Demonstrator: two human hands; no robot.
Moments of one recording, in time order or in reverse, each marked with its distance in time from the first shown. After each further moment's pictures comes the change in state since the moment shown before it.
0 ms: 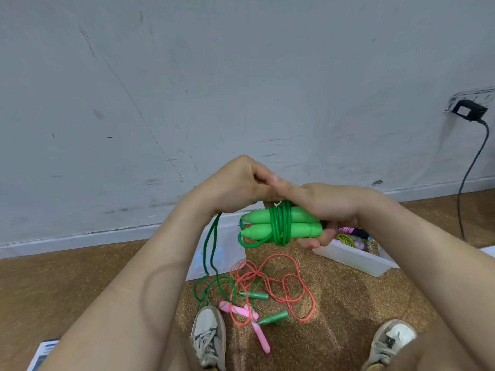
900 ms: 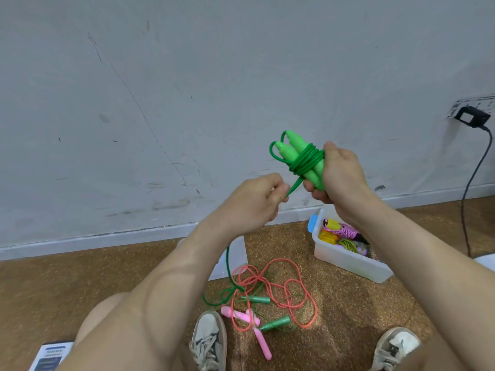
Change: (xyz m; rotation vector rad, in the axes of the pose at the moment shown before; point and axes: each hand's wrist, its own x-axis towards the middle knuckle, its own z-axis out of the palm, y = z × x) left_hand 0.005 -0.015 0.030 0.205 0.142 -0.049; right_hand 0.024 0.009 -0.017 0.555 1.014 -0.199
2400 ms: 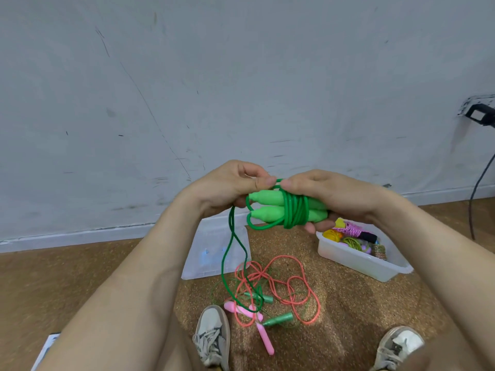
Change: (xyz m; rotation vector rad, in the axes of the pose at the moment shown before) left_hand -0.001 -0.026 -0.040 -0.617 -0.177 -0.085; right_hand -0.015 -0.007 -0.009 -0.283 -0.941 0.052
